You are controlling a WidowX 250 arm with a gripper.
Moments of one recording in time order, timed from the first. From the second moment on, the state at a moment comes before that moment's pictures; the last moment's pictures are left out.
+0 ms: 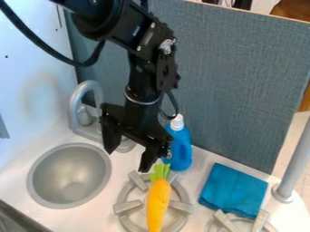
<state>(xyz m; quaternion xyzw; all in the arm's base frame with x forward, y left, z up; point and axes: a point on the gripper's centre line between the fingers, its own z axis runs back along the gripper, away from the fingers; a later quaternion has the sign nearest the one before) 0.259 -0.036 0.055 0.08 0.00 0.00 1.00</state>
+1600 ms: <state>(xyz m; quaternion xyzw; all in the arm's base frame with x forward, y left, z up) 0.352 -0.042 0.010 0.00 -0.17 0.27 0.95</state>
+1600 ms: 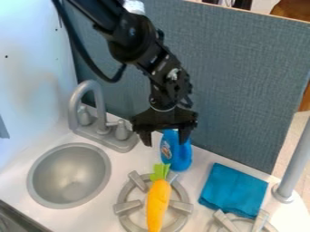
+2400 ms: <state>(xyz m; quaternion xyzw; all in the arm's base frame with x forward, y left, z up) 0.400 -0.040 0.007 0.00 -0.19 0.40 0.90</state>
